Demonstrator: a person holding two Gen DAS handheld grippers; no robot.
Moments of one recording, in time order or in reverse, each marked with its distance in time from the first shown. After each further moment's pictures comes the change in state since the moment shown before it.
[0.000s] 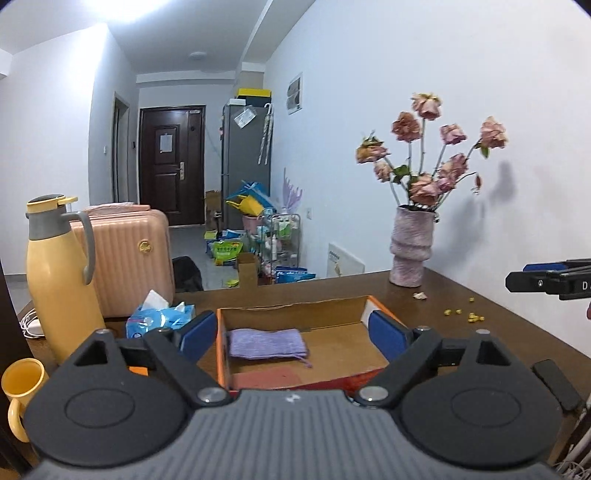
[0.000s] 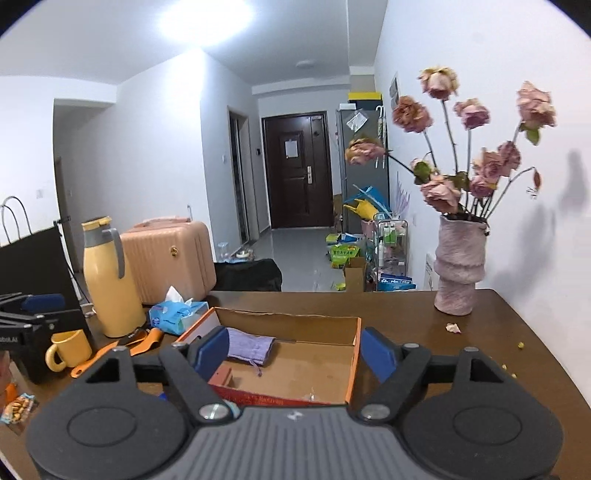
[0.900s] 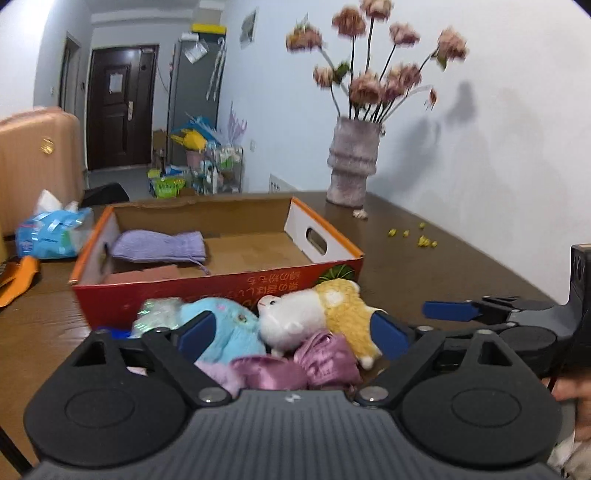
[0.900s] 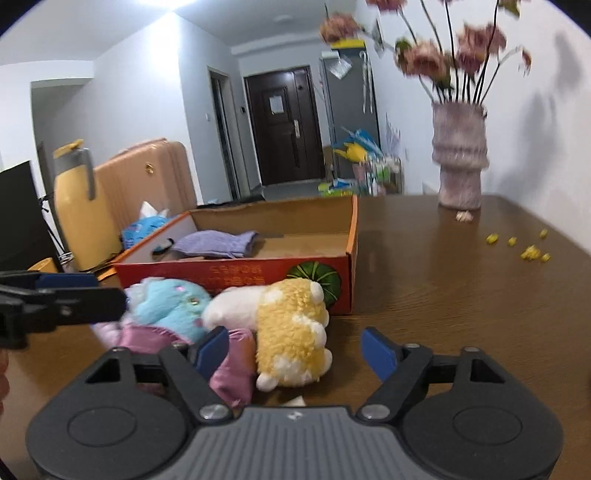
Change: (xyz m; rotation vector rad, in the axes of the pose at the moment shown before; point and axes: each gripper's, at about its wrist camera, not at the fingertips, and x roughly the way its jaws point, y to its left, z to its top) left arm 0.111 -0.072 -0.106 -0.022 0.210 -0.181; right arm 0.097 -0.015 -0.151 0.081 0.151 -0.010
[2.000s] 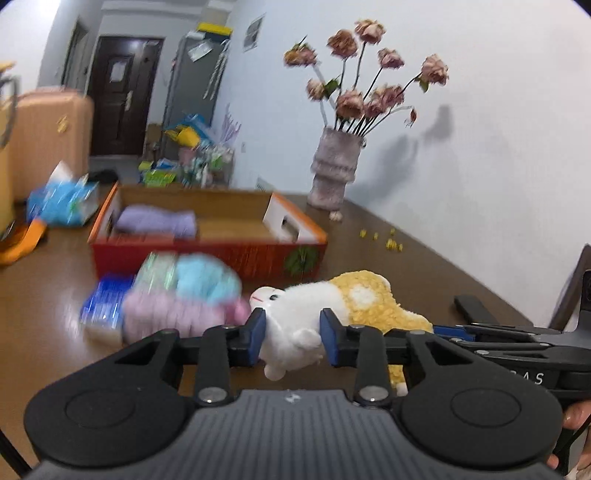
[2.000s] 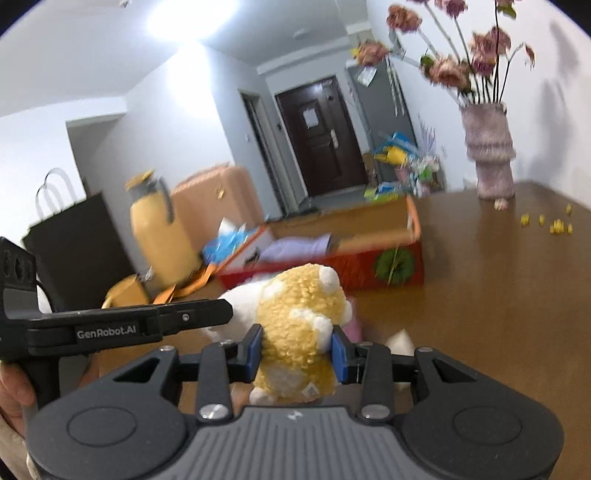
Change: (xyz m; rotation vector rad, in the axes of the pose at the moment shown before) left arm -0.091 -0.011 -0.051 -0.098 -0.030 -0.061; right arm -0.107 0.048 -0.041 0.085 -0.032 0.194
